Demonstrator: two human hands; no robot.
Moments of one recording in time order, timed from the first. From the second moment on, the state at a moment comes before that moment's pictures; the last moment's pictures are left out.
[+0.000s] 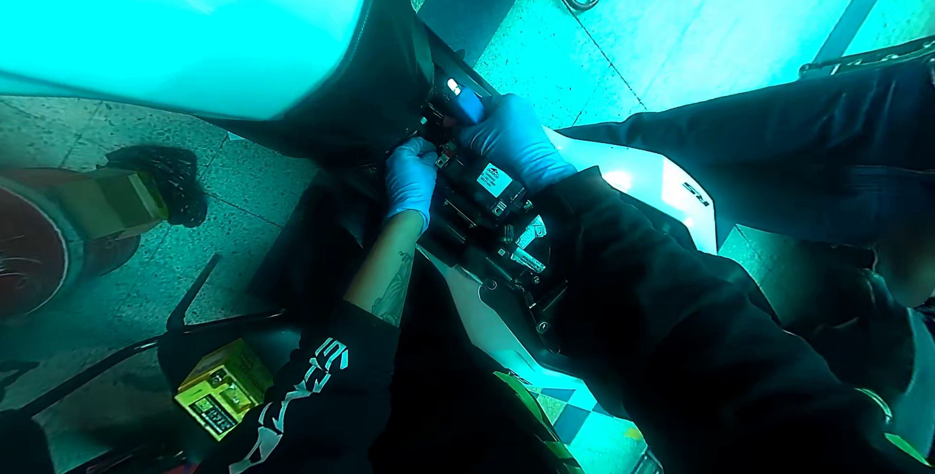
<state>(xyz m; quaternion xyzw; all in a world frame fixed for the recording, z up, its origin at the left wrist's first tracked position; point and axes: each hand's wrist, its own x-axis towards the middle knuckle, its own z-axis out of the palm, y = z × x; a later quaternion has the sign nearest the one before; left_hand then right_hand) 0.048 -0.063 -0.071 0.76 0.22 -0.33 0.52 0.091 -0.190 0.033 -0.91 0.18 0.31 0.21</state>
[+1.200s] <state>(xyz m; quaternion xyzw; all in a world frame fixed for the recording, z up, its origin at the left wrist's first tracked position) 0.044 -0.037 -0.071 0.70 0.12 -0.41 0.57 0.044 -0.155 0.000 -0.95 0.06 0.29 0.03</state>
